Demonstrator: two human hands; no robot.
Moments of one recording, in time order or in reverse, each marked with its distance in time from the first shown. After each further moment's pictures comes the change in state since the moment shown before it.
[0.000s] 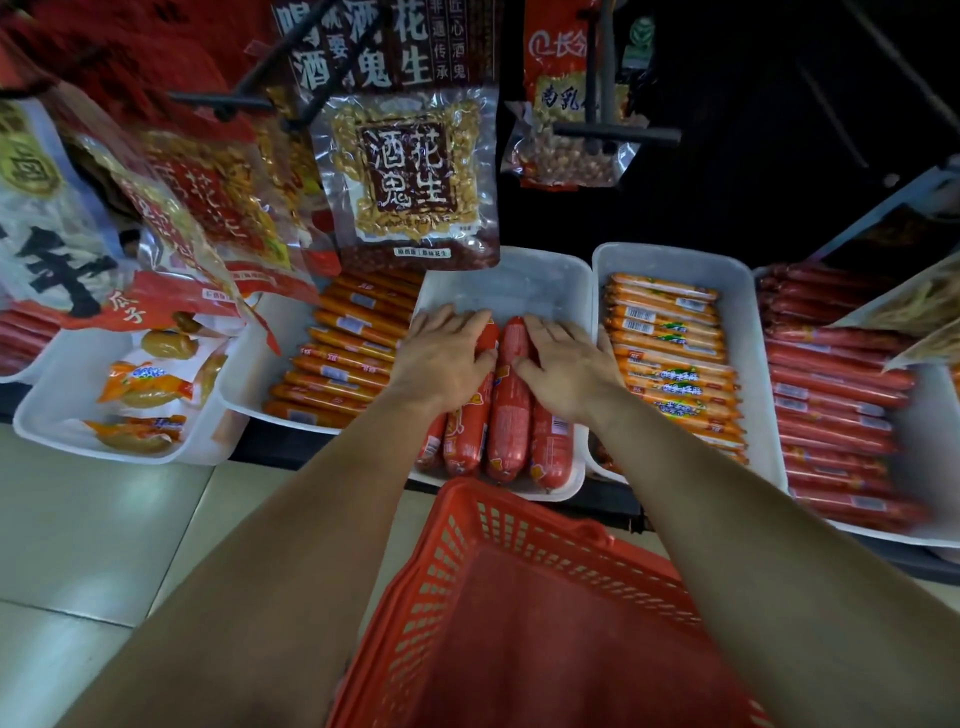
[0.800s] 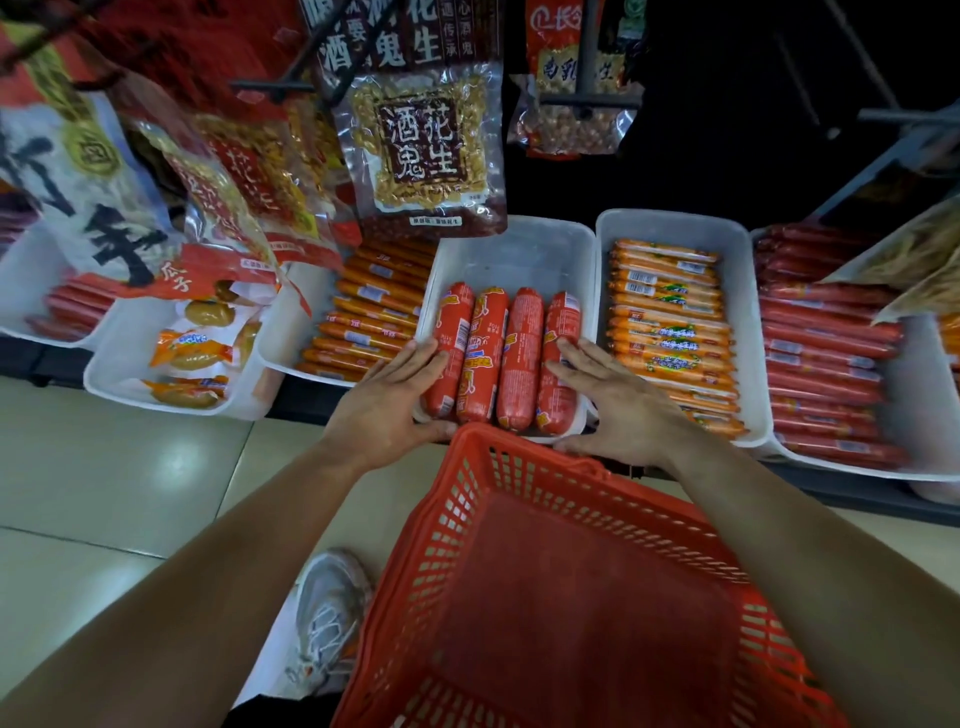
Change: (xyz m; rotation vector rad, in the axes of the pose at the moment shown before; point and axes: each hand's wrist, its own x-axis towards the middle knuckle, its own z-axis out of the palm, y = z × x) left_hand -0.127 -0.049 0.003 -0.114 -0.126 0.073; right_hand -0.100 0.034 0.011 0.056 -0.127 -0.245
